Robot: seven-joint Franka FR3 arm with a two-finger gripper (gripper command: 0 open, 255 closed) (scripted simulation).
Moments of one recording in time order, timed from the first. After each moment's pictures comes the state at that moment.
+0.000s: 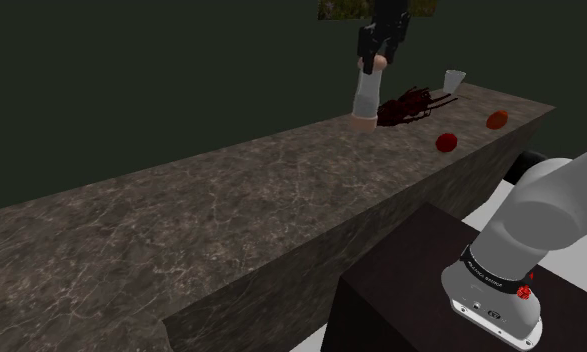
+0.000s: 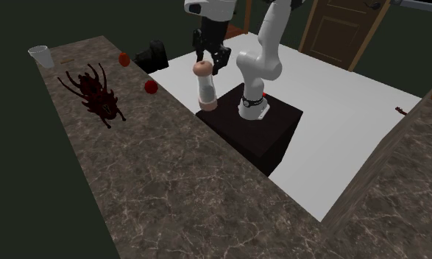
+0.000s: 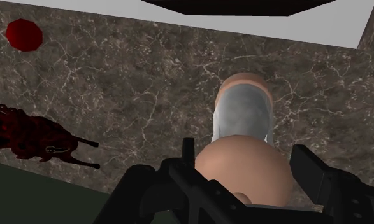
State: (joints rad) arm 0.02 -0.47 0.15 -1.98 -0.13 1.56 0.18
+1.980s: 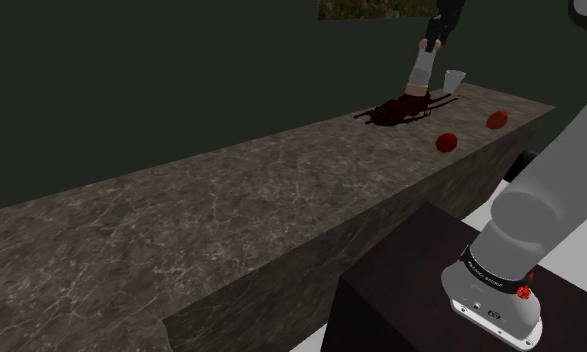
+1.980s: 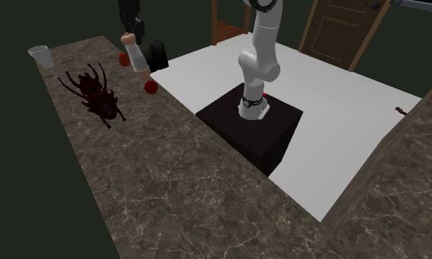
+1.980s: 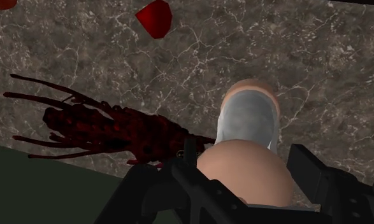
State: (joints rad) arm -0.20 -0.07 -0.39 -1.60 -0.14 1.71 -0.56
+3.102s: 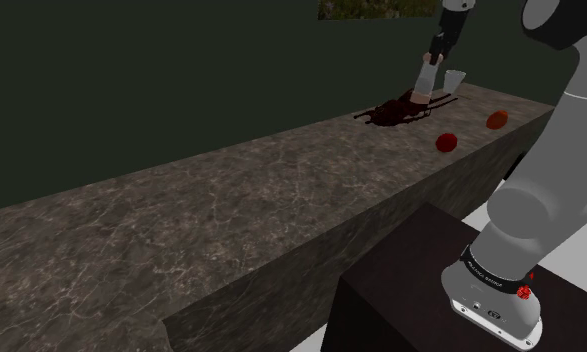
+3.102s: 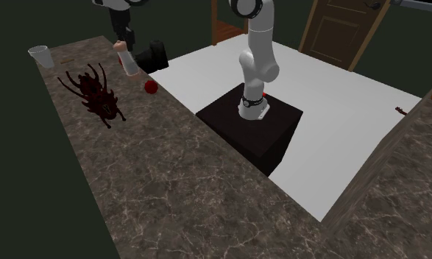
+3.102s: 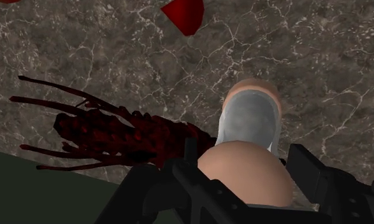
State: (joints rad) arm -0.29 0.13 -0.47 -1.53 -0.03 1.82 -0.72
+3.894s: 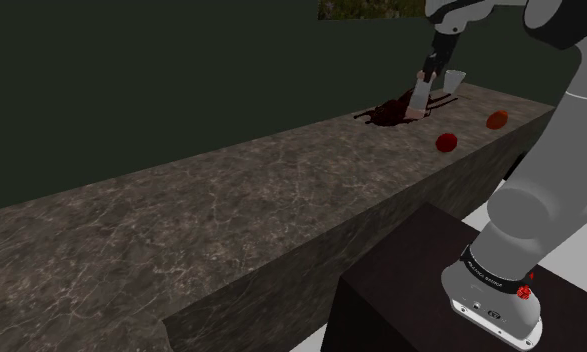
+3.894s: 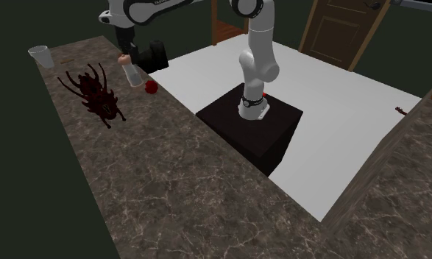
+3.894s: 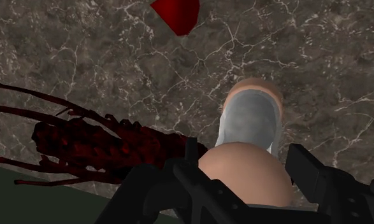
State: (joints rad) arm -0.28 0.12 -0.47 -1.70 -0.04 1.99 -0.71
